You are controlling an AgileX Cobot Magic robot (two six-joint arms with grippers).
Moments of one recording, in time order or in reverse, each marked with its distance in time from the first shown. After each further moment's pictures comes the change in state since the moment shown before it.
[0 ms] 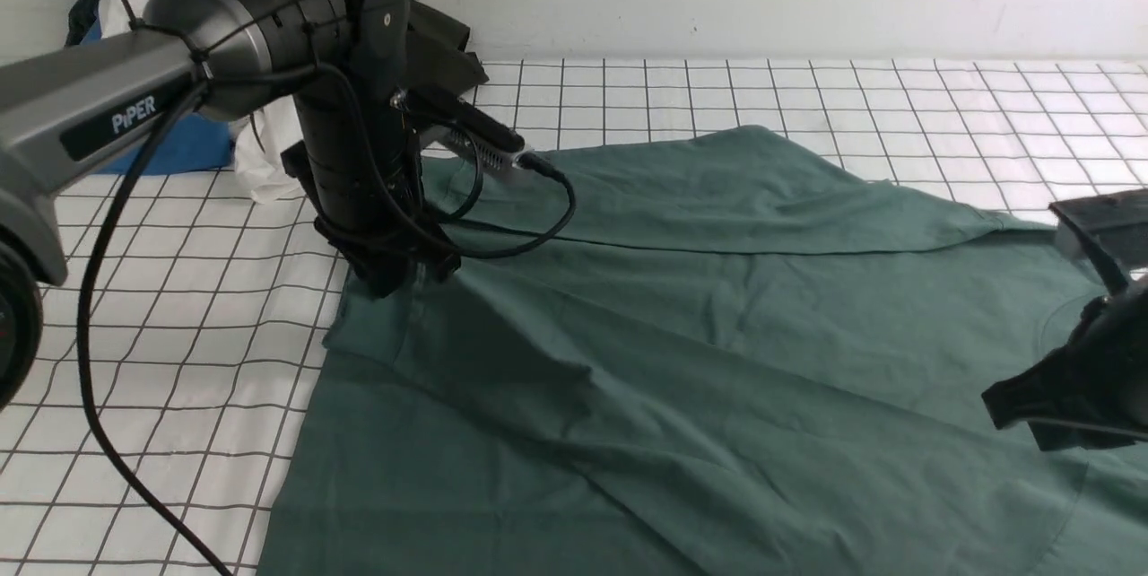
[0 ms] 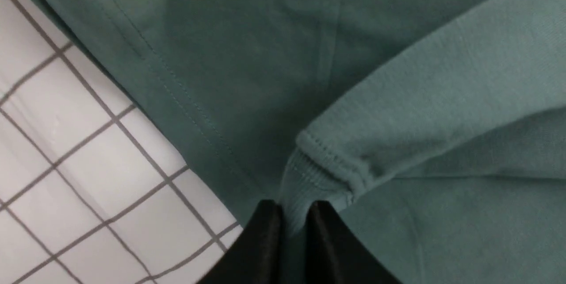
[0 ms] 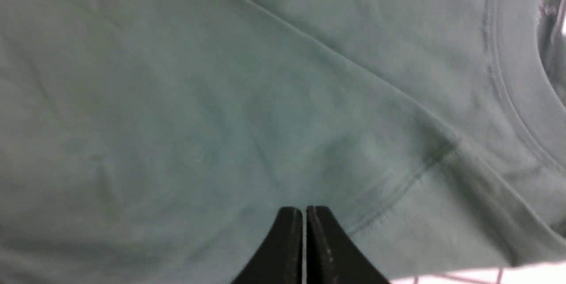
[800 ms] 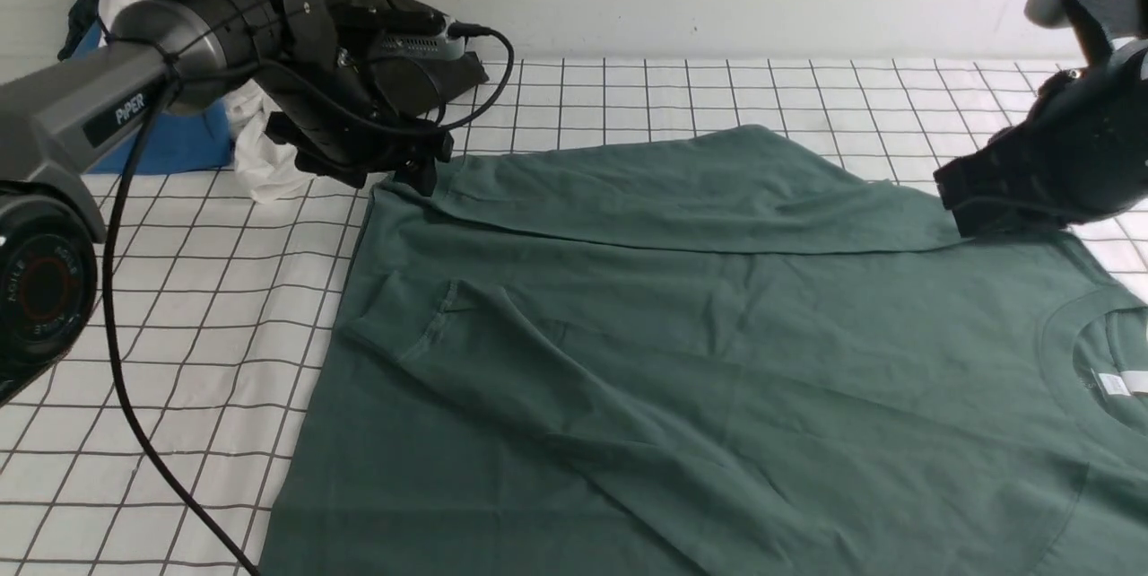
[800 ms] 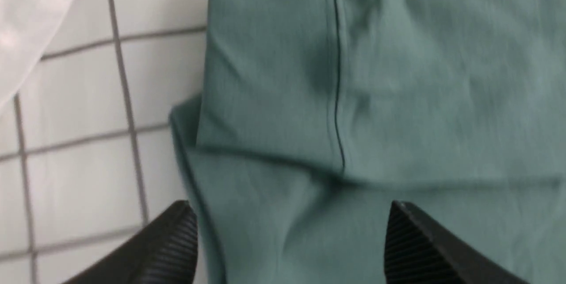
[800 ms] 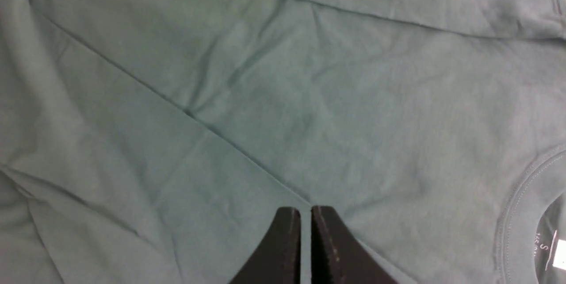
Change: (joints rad) right arm 0.000 0.100 -0.341 0.144 0.012 -0.139; left arm 0.171 0.199 -0.207 -0.230 -0.424 -0.202
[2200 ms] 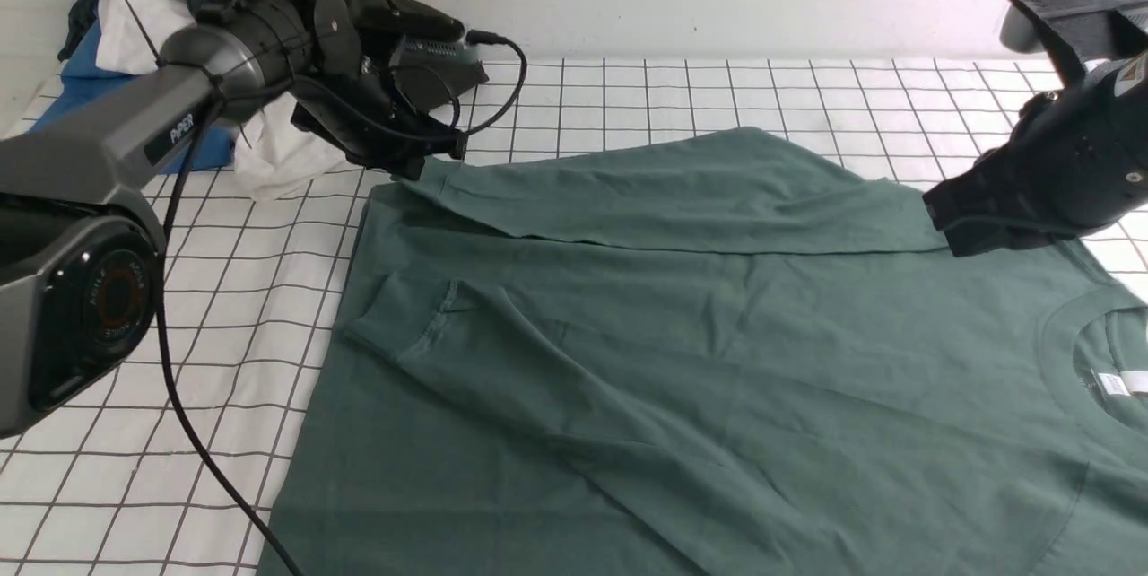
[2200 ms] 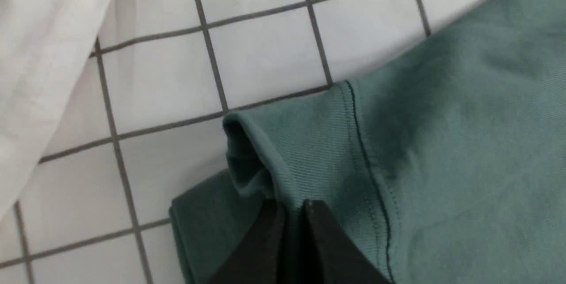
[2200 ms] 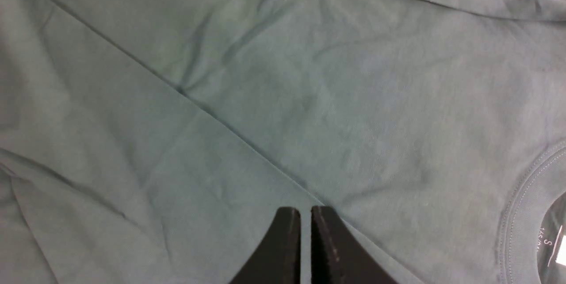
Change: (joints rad) right arm 0.000 0.024 -0.002 0.000 0.013 -0.036; left arm -0.006 0.082 -0.174 0.015 0.066 0.083
